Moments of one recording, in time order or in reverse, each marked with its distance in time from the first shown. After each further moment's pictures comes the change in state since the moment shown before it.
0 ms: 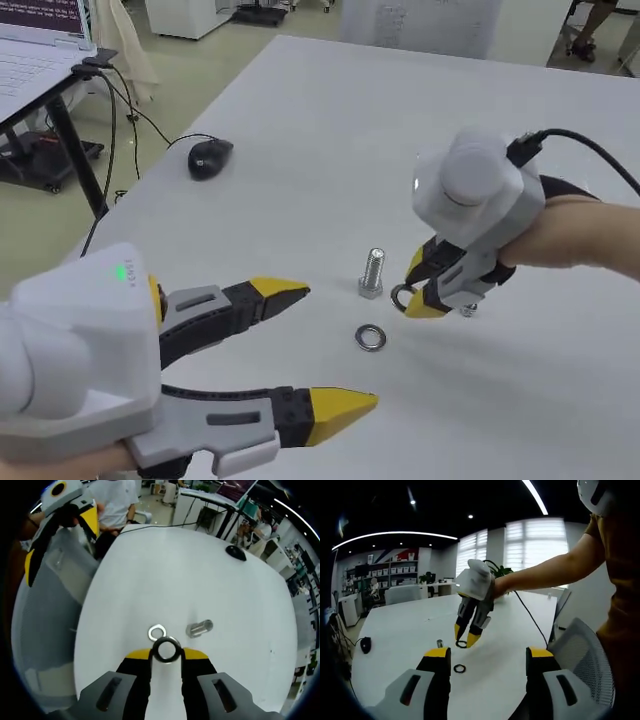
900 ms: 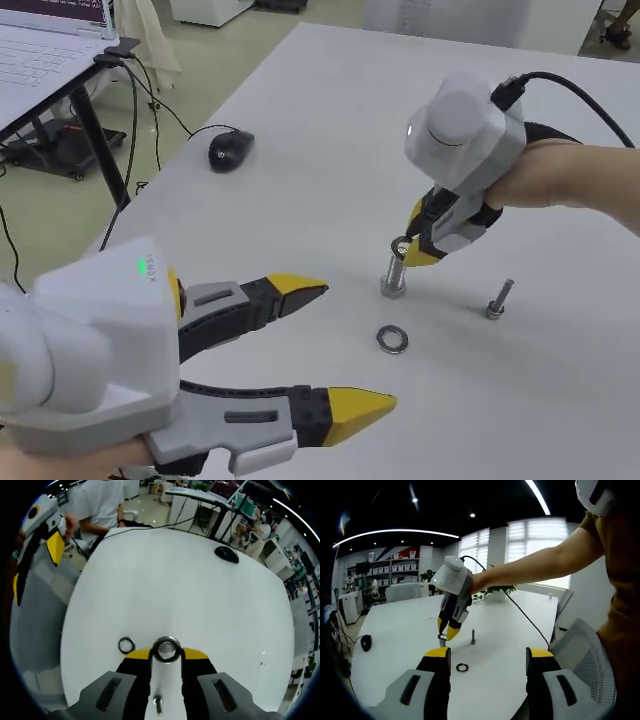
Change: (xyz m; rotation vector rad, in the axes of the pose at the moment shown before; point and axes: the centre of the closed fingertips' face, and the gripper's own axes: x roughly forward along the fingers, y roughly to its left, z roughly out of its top) left arm 0.000 0.011 -0.002 -0.019 0.007 0.007; right arm 0.021 -0.057 0.021 -0.007 0.015 -0.008
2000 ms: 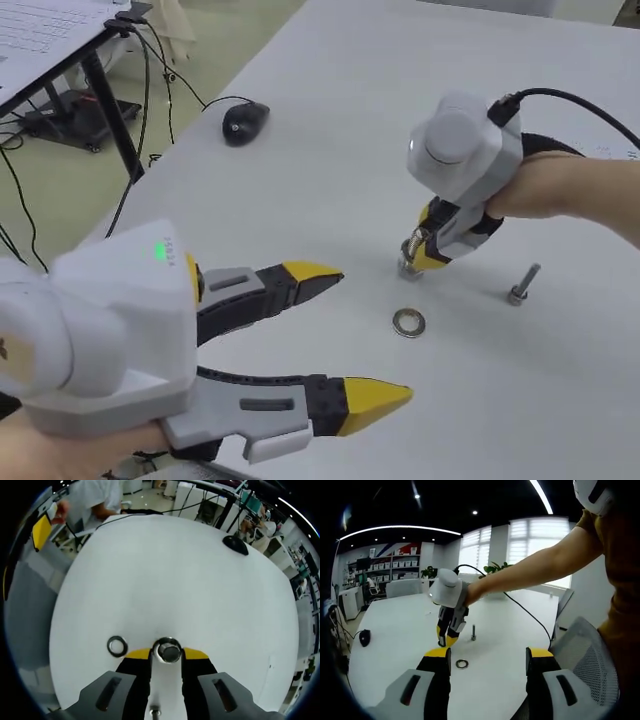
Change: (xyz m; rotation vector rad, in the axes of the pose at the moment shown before) left arm 0.003 0.000 -0.012 -0.022 0.021 0.001; right arm 0.046 0.007 -0.014 -0.012 0.051 0.015
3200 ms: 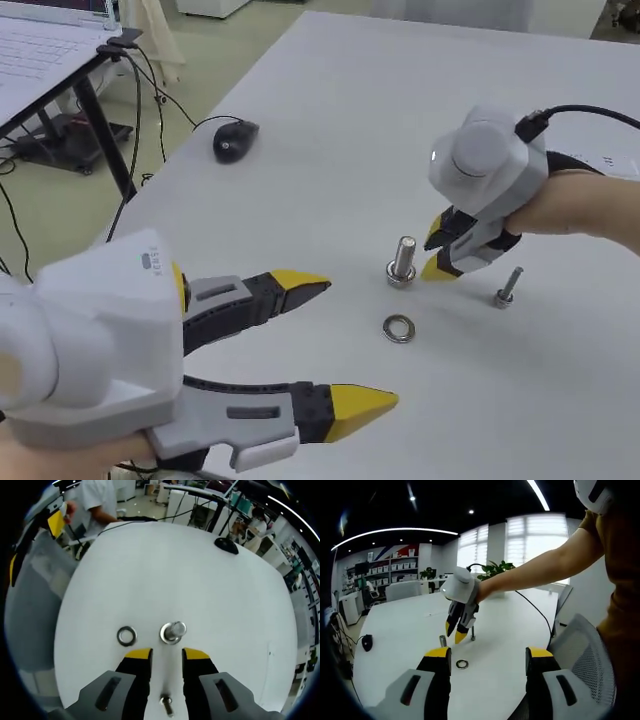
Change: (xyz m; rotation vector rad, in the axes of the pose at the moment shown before) left arm -0.007 -0.009 0.007 0.044 0.013 0.004; right arm -0.033 0.010 -0.018 0.050 -0.070 -0.037
